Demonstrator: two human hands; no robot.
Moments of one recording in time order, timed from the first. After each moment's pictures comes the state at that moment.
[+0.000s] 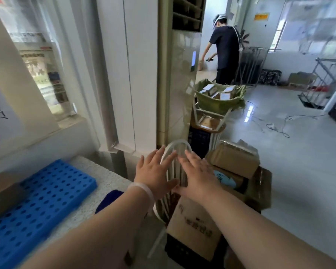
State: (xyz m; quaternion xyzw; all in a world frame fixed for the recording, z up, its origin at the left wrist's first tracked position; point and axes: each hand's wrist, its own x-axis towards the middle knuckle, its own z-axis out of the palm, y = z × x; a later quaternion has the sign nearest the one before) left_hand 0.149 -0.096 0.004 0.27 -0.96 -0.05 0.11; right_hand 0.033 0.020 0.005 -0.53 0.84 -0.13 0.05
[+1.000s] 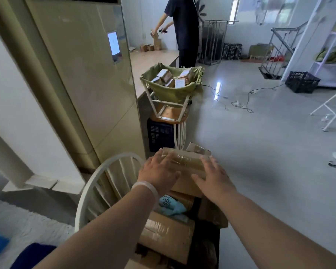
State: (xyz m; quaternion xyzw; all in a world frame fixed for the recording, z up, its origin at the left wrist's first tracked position) left_hand -0.157 -0.054 -0.026 0.23 -0.96 -0.16 0.00; right_hand -0.251 0.109 -0.035 -0.26 0.93 -0.21 0.15
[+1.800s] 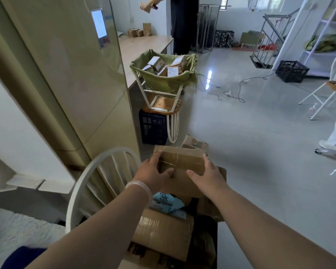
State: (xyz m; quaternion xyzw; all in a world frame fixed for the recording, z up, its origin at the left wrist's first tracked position) left_hand -0.166 -0.077 -0.056 0.30 -0.87 -0.39 -0.01; right_hand -0.252 0.089 -0.055 -0.13 0.90 -0.36 0.22
